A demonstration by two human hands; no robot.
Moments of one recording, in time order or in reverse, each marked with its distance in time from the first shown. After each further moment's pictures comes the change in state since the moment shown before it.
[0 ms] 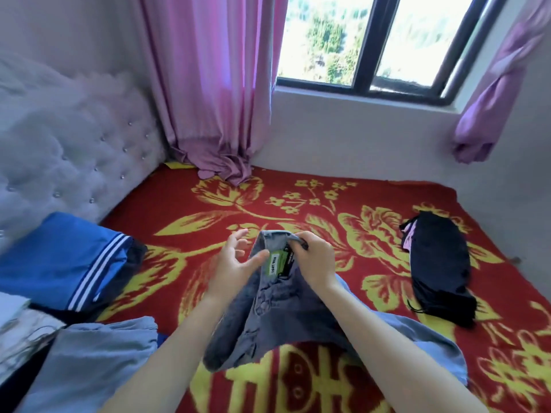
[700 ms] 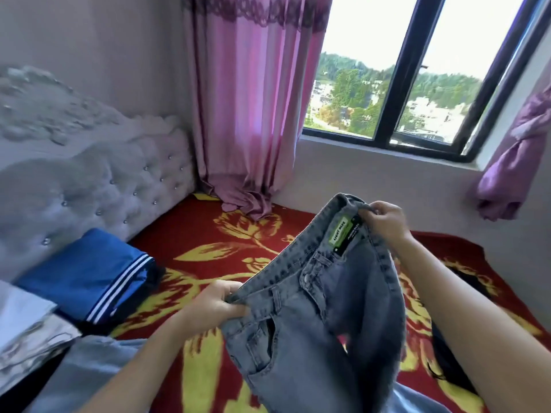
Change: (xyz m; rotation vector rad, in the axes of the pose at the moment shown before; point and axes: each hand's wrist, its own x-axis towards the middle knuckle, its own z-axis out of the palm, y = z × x) left_hand -0.033 0.019 -0.060 -0.073 -0.382 0.065; right_hand 0.116 -0.006 -0.126 0.100 0.079 0.056
